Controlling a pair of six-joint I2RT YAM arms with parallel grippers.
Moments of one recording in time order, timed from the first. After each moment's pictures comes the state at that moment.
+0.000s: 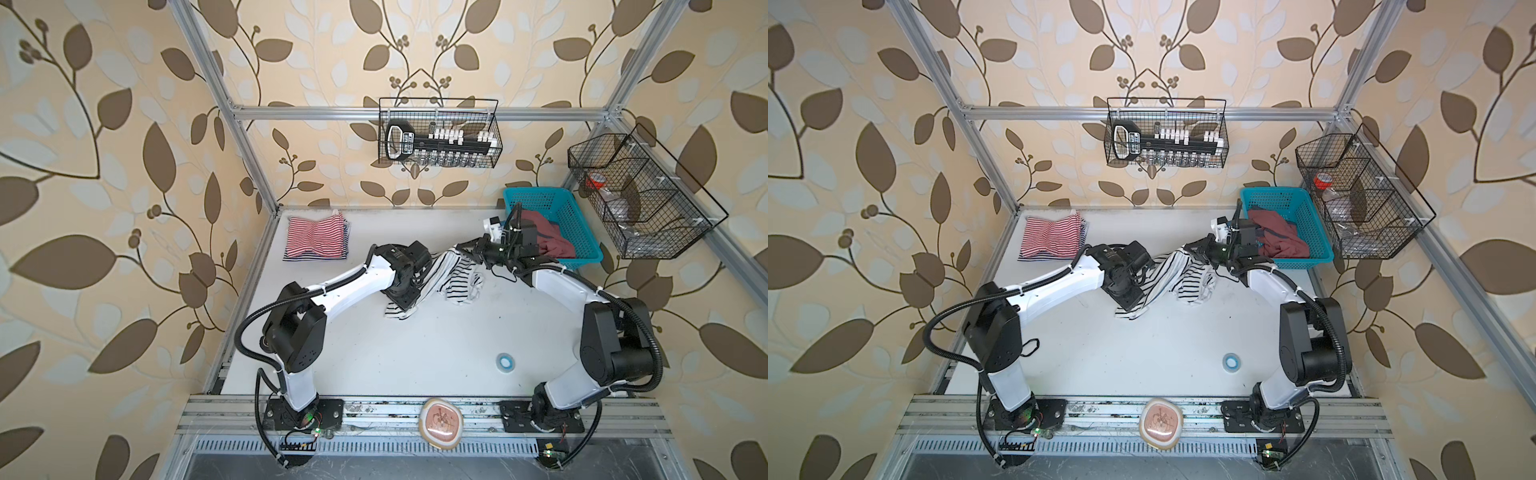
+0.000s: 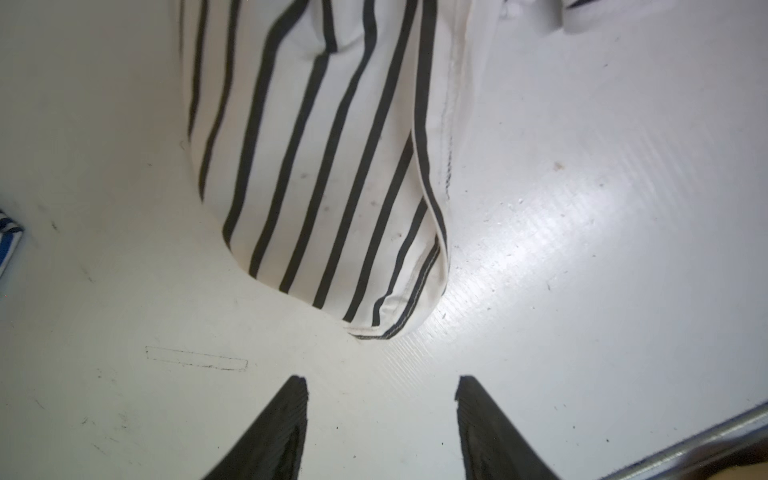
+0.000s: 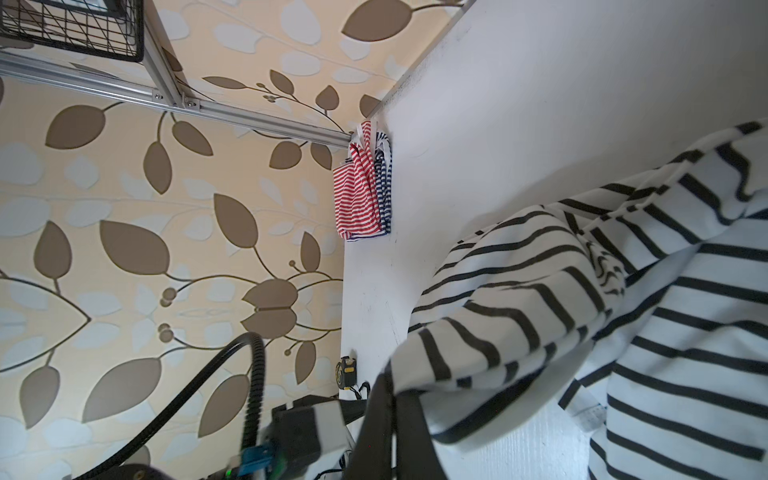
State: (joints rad) left arm -0.75 1.73 1.45 -1.03 -0.08 -0.06; right arm 0.10 1.60 1.02 0.04 -0.74 0.86
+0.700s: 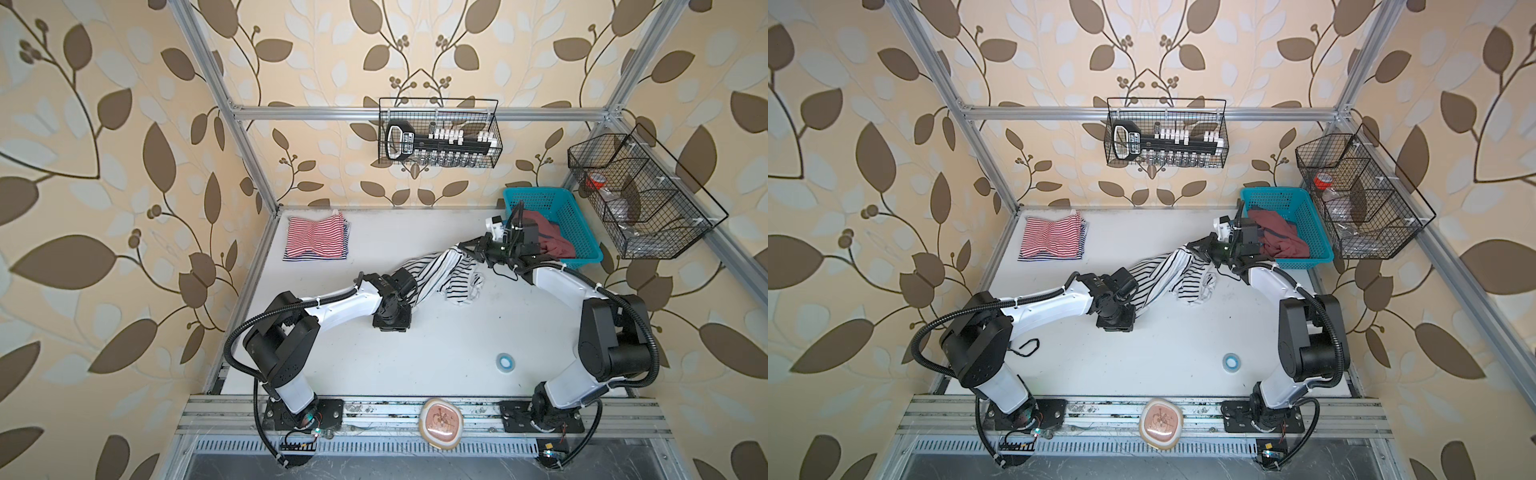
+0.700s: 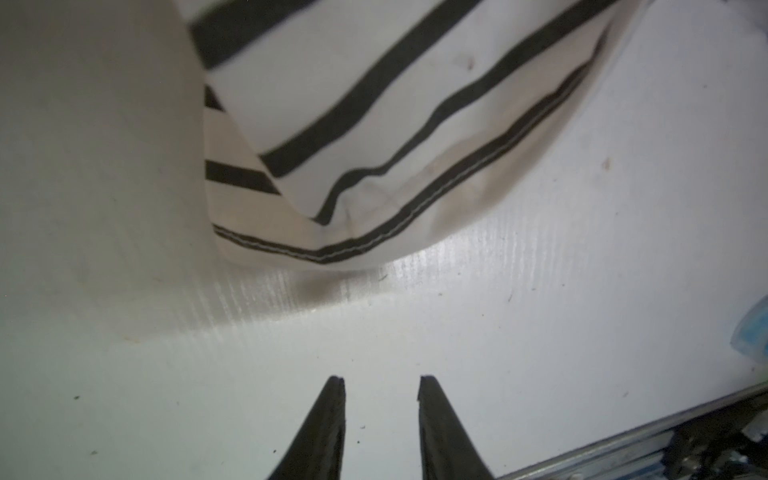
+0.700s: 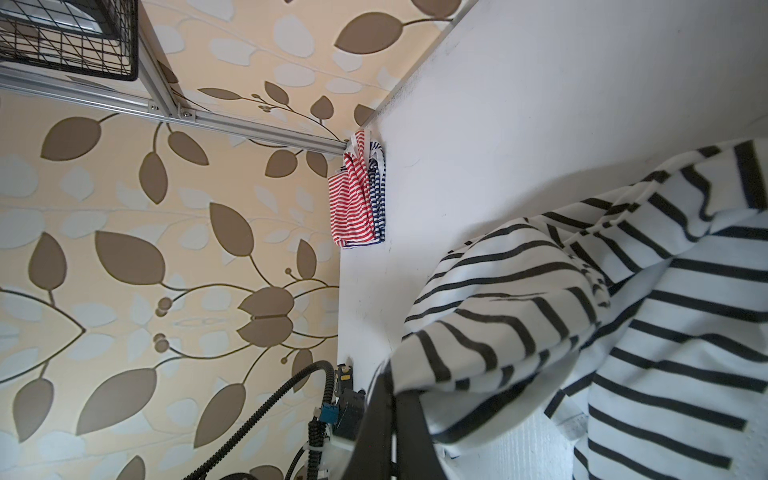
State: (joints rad) left arm -0.75 1.67 1.08 -0.75 0.15 -0.72; right arm 0.09 1.62 1.04 0.04 -0.74 0.86
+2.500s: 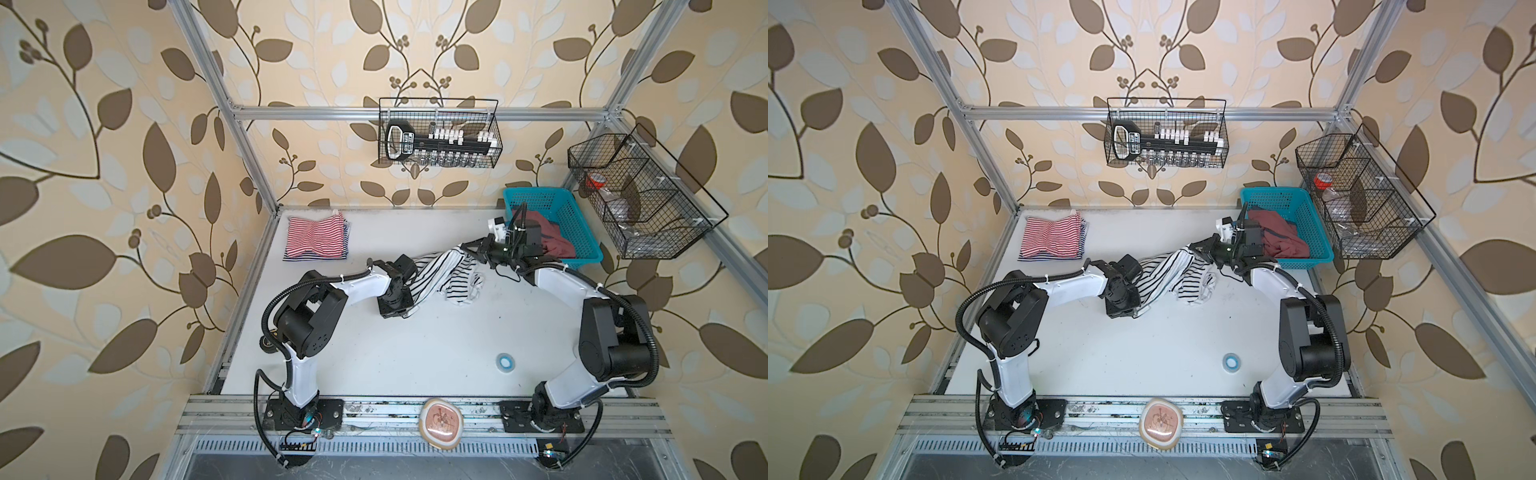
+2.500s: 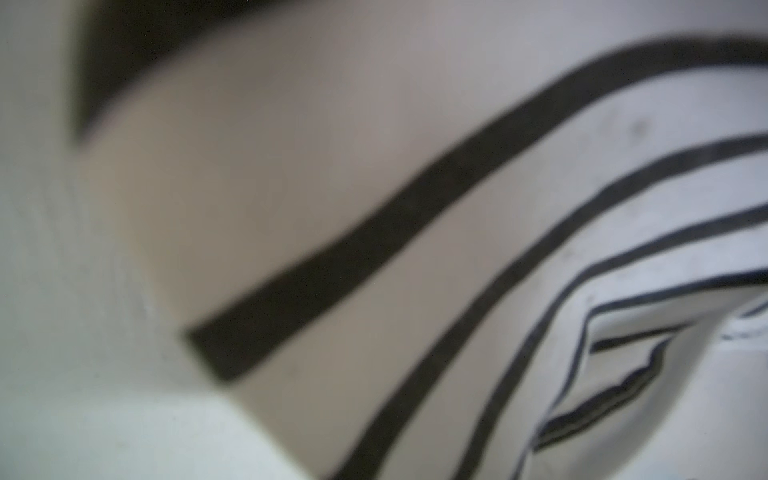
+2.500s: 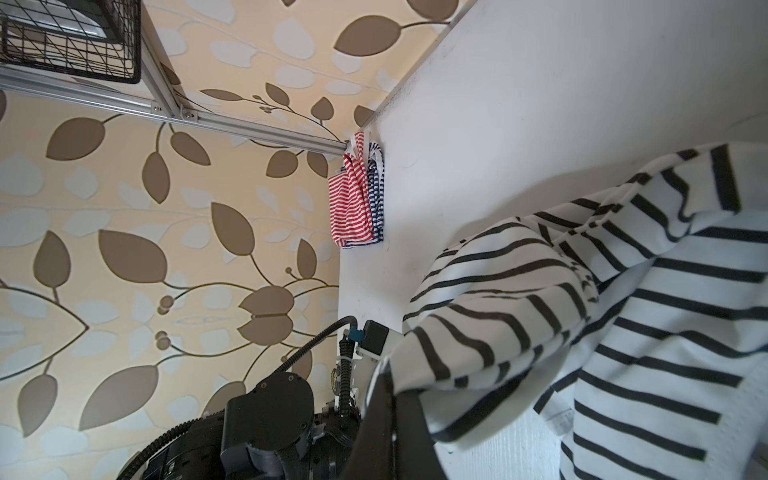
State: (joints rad) left arm -0.65 1.90 1.24 -0.71 0.14 -0.90; right arm 0.06 1.62 1.02 0.05 -0.77 0.84
